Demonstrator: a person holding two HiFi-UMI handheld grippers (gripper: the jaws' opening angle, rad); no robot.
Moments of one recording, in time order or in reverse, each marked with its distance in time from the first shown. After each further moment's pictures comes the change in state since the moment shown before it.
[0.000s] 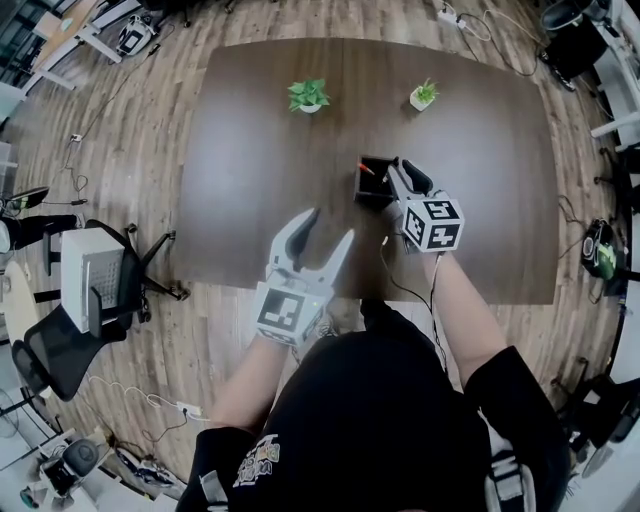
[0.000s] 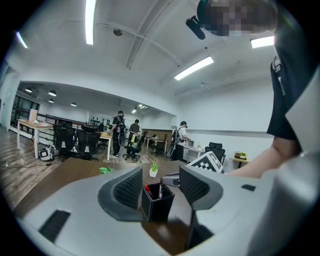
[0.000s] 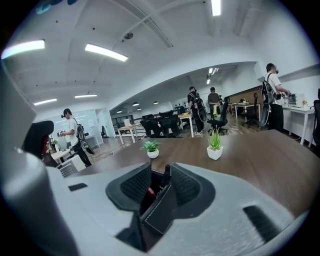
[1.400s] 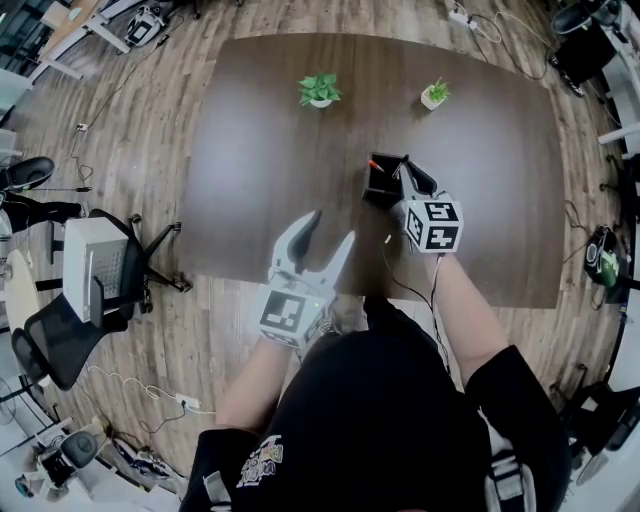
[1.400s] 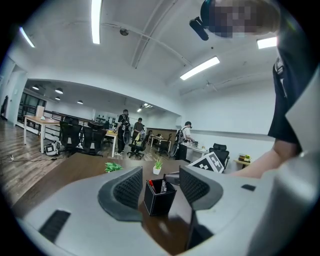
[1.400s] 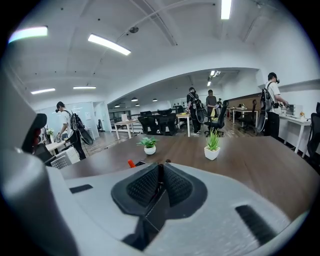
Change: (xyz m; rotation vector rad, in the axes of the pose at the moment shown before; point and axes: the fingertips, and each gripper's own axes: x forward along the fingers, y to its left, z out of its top) left arm -0.017 0.007 -0.011 -0.048 0.019 0.046; right arm 0.003 0.002 -0.011 -0.068 0.032 -0.063
